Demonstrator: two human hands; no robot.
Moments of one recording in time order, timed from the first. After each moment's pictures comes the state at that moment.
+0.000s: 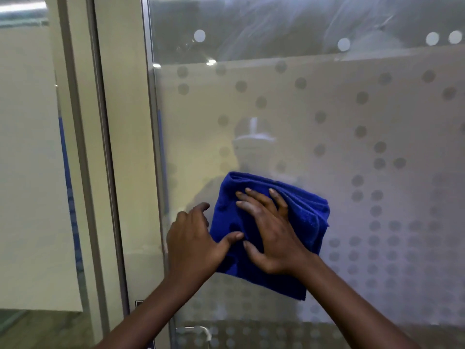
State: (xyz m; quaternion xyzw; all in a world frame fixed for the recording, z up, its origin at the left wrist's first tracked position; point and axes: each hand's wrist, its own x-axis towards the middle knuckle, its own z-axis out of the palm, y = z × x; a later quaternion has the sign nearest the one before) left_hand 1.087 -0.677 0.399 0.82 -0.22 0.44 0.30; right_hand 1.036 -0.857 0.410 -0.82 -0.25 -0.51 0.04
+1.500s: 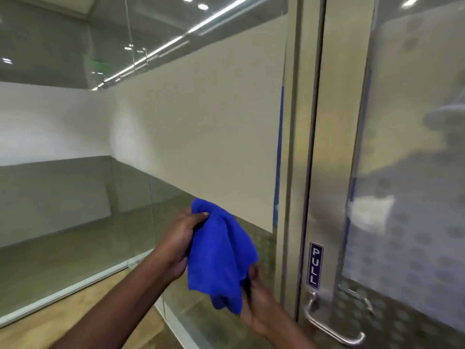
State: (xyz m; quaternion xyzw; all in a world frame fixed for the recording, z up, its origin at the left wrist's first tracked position) left_hand 0.923 -0.375 0.380 0.59 0.05 0.20 0.78; right_hand 0.990 -0.507 0.253 -0.36 -0.22 0.37 0.83
